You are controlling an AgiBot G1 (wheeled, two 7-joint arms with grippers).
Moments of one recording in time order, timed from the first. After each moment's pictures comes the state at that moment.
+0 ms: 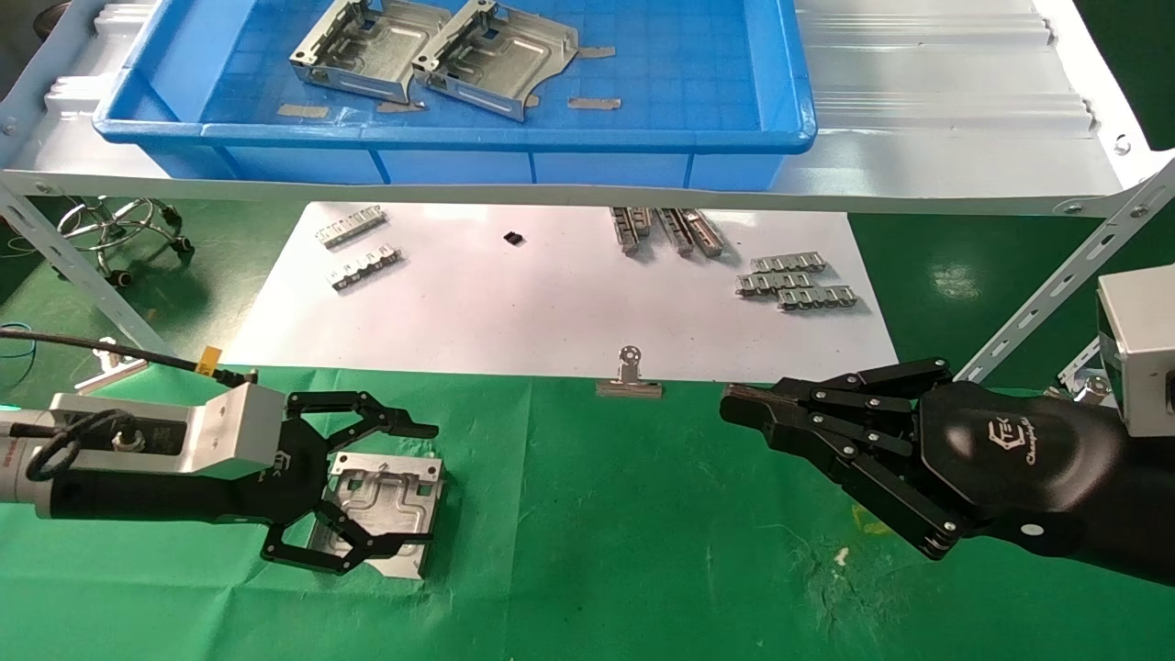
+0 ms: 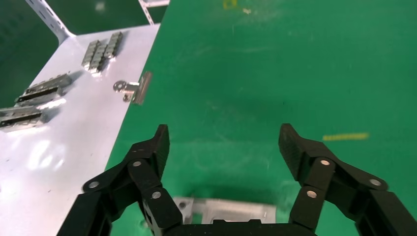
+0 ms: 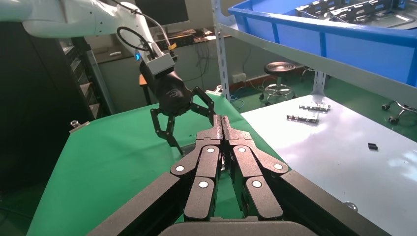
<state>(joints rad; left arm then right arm) -1.67 0.88 1.15 -0.29 0.77 1.60 0.62 1.04 -0.52 -0.40 1.18 -0.59 -1.36 0.10</state>
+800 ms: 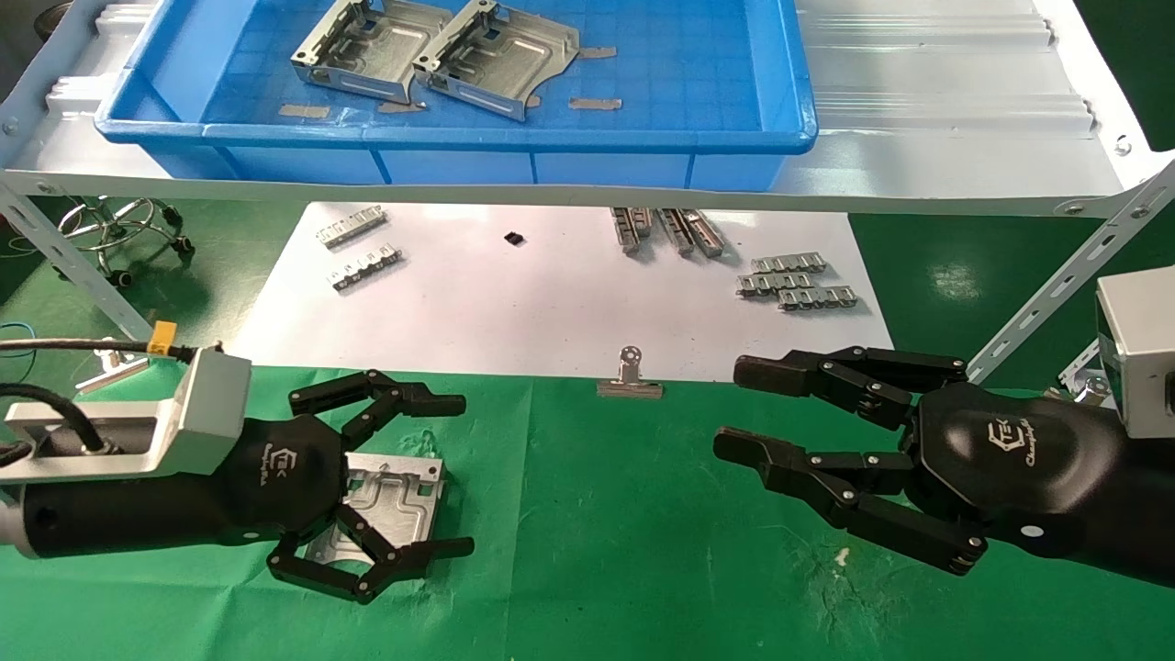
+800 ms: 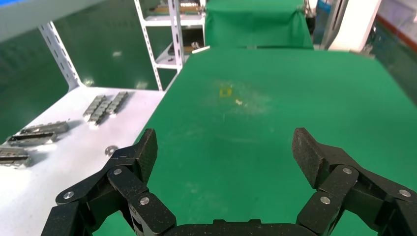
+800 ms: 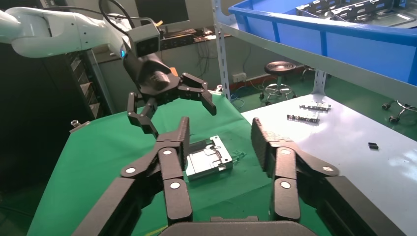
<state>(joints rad) -1.40 0.76 0.75 -0.75 0.75 1.55 0.25 1.04 -0.52 -0.40 1.18 -0.59 -1.36 0.10</state>
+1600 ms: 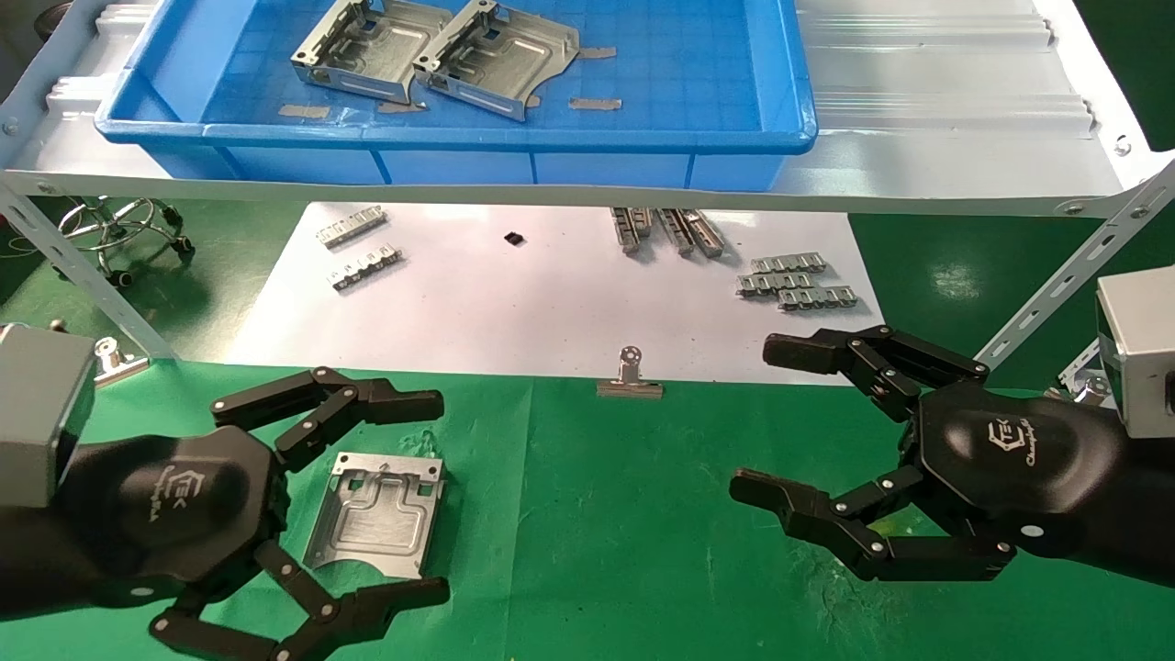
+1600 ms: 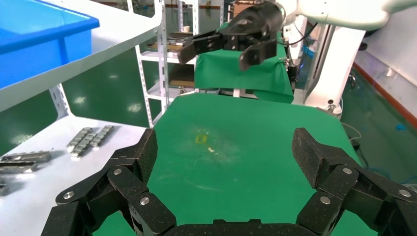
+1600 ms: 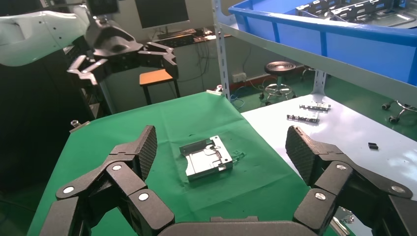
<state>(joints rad) -1.13 0.63 0.35 -1.20 0.73 1.51 -0.12 1.04 -0.52 -0.40 1.18 -0.59 -1.36 0.10</state>
